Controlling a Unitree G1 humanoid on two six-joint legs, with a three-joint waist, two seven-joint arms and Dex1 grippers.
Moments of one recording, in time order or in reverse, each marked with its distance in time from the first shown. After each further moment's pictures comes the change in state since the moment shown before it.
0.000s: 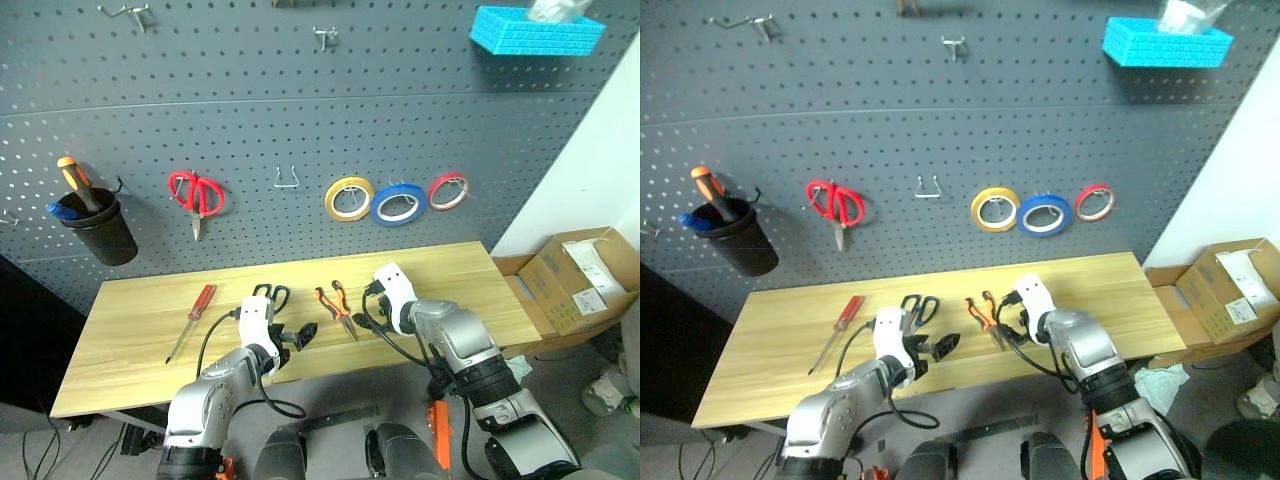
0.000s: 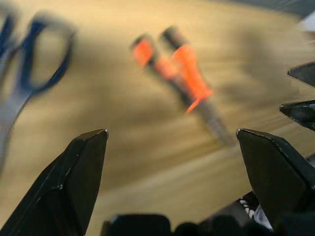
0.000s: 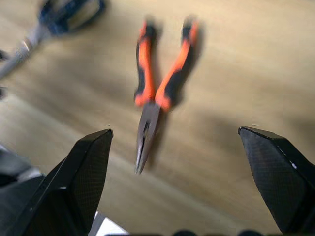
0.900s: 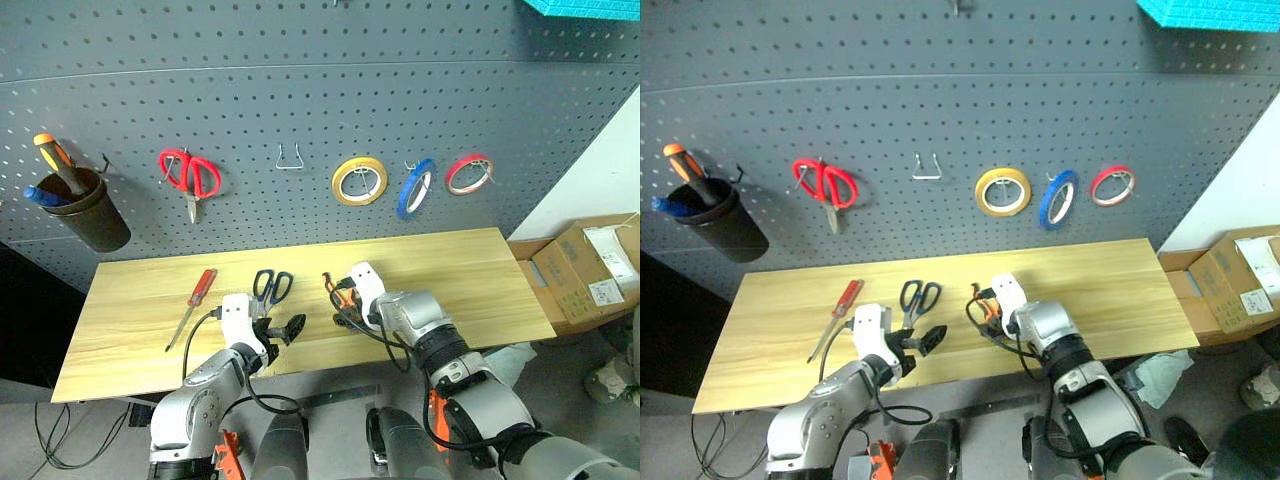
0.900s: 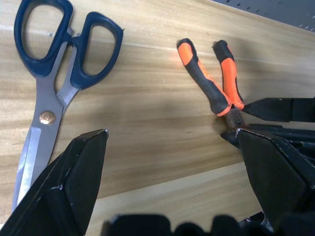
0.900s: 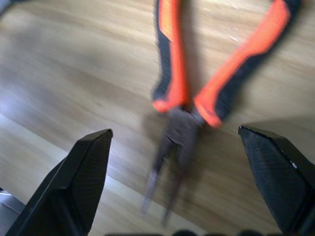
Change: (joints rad) left arm 0.022 -0.020 0.081 -0.091 -0.020 0.014 0.003; right arm -0.246 0.202 -0.070 0.406 -0.017 -0.027 -0.132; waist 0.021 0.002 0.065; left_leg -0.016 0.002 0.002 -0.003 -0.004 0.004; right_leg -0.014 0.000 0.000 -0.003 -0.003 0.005
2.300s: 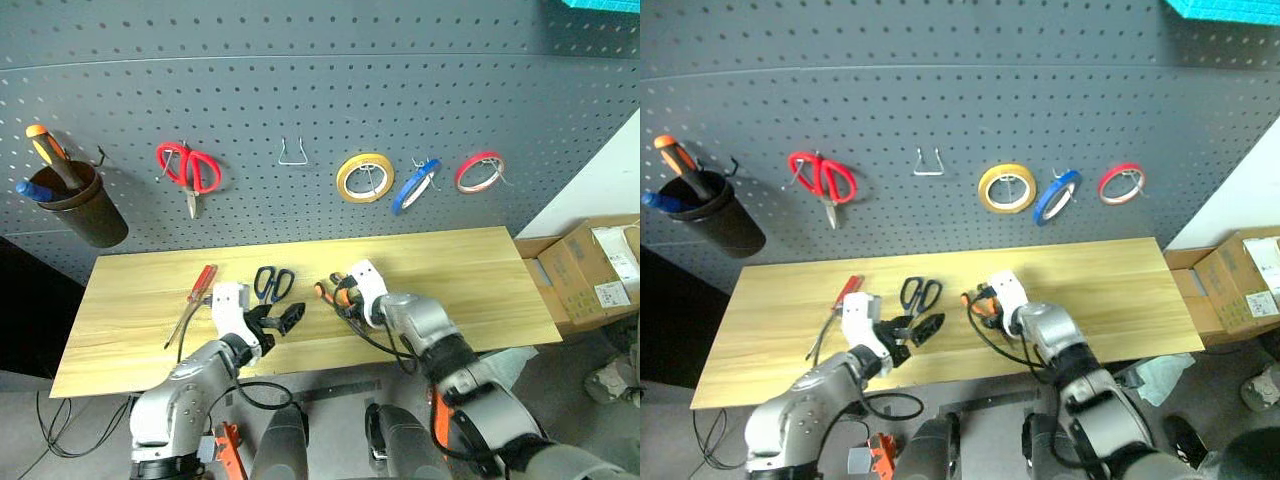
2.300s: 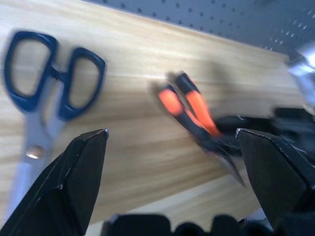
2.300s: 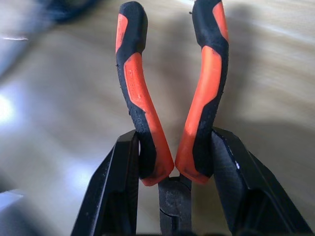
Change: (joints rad) left arm -0.023 0.099 0.090 -0.082 -0.148 0.061 -0.100; right arm 0.226 -0.161 0.073 -0.460 0.043 -0.025 0.222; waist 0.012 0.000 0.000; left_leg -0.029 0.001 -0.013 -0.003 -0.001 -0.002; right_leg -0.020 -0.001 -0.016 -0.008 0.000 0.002
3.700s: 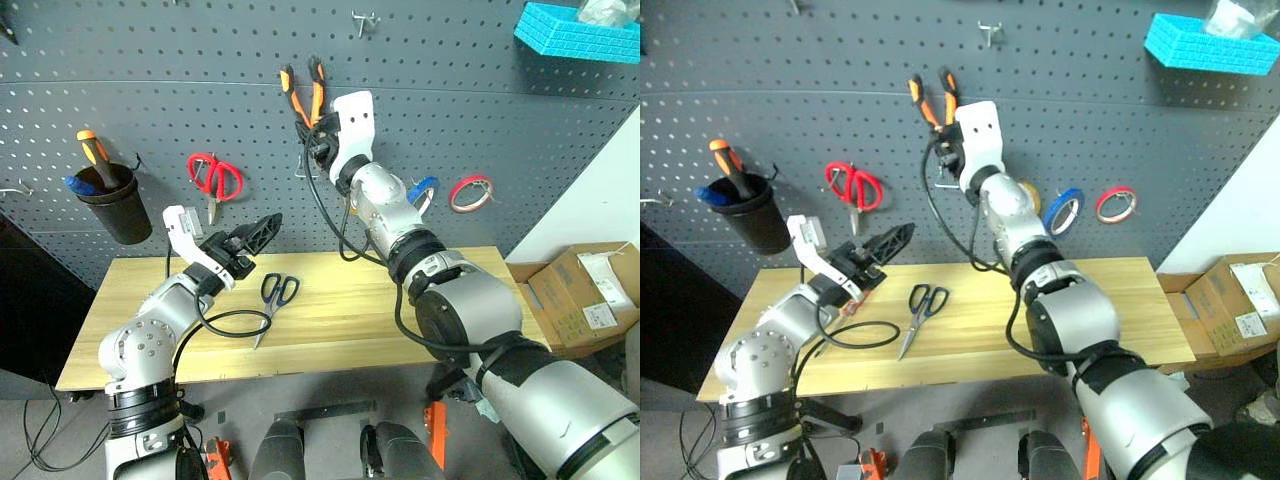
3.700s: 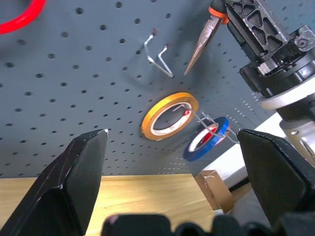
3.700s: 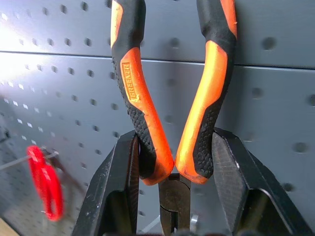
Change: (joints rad) left arm -0.335 0.060 0.162 0.173 -0.321 -0.056 -0.003; right arm -0.865 0.213 -0.385 1.079 0.018 -1.162 -0.263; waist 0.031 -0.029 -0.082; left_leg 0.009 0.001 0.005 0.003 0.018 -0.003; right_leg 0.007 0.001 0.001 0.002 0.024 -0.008
